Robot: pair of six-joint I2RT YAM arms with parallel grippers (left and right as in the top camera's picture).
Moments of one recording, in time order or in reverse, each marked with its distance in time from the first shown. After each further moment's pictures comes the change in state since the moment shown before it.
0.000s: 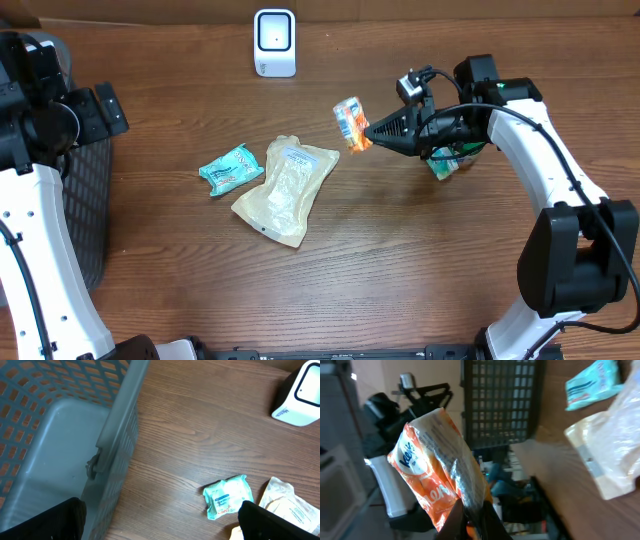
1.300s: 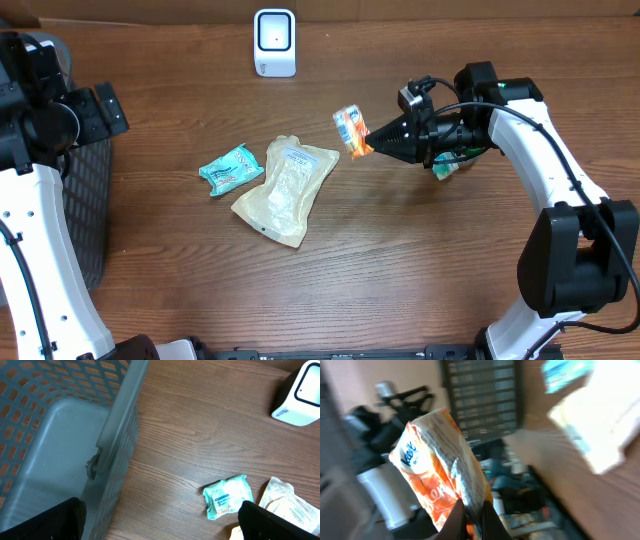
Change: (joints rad) left arm 0.000 0.000 0.000 0.000 0.000 0.000; right arm -0.002 0.000 0.000 -0.107 0.094 0.023
